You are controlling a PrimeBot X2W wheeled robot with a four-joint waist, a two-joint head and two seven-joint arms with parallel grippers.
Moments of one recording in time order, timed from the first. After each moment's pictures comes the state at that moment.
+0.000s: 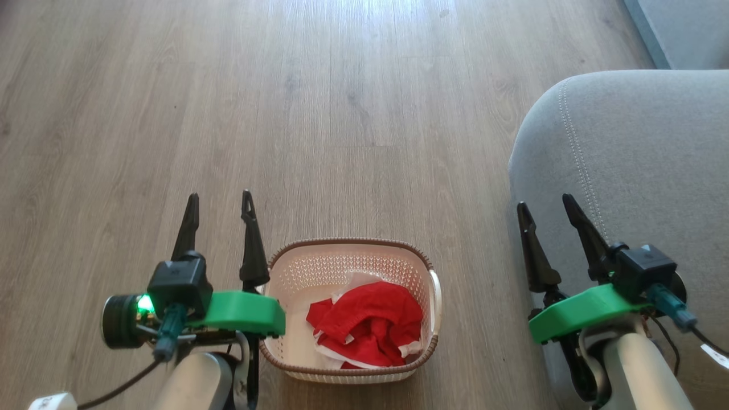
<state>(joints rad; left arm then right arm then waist) -0.14 0.19 -0.43 -0.07 -0.31 0.52 -0.21 -0.10 -0.06 0.09 0.13 0.21 0.13 -0.20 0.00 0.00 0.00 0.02</state>
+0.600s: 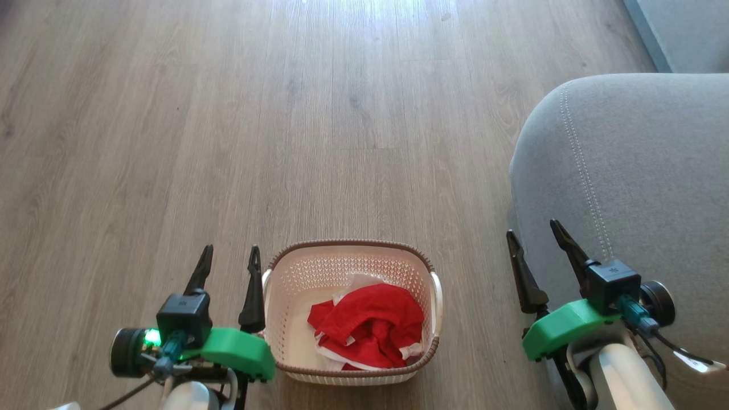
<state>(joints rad) -0.03 0.06 -0.22 0.15 -0.17 0.18 -0.25 -0.12 -0.06 0.09 0.30 0.08 0.13 -0.25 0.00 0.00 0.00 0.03</state>
